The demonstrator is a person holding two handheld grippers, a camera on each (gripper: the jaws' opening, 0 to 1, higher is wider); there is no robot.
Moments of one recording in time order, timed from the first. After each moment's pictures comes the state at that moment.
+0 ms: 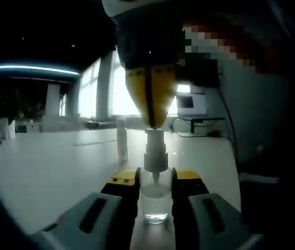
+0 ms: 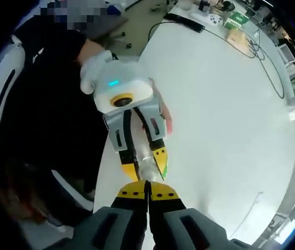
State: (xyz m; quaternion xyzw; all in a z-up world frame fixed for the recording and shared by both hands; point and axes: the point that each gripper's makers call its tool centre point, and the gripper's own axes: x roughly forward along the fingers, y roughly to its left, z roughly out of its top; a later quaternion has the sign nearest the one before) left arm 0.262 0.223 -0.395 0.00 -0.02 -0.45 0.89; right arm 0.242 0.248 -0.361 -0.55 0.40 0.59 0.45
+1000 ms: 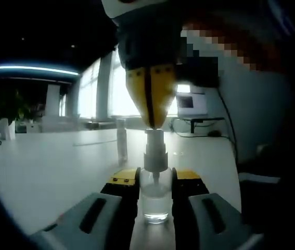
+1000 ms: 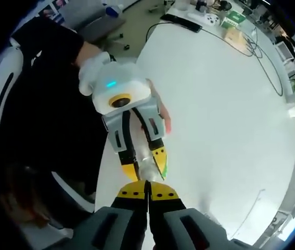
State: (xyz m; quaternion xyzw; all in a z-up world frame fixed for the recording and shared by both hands) left arm 0.262 0.223 -0.395 0.00 -0.02 -0.45 0.89; right arm 0.242 0.248 -0.360 -0.54 0.40 0.58 0.46
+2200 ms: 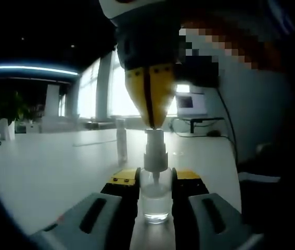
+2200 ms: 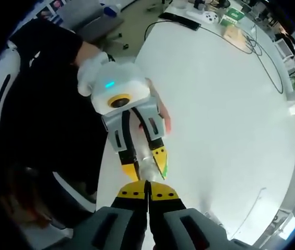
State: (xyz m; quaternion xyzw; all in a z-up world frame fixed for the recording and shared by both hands) left arm 0.261 0.222 -0.395 0.01 -0.02 -0.45 0.89; right arm 0.242 0.247 -0.361 -0.54 0.41 0.58 0.45
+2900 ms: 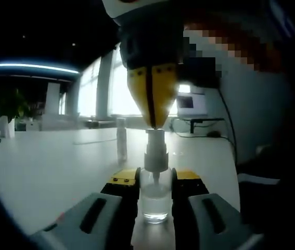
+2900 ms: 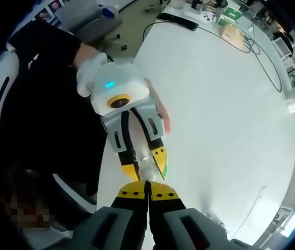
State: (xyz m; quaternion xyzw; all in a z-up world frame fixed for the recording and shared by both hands) left arm 0.262 0.222 -0.395 0.00 -0.01 -0.45 0.89; right arm 0.242 0.247 -0.360 -0.53 0.41 0.58 0.46
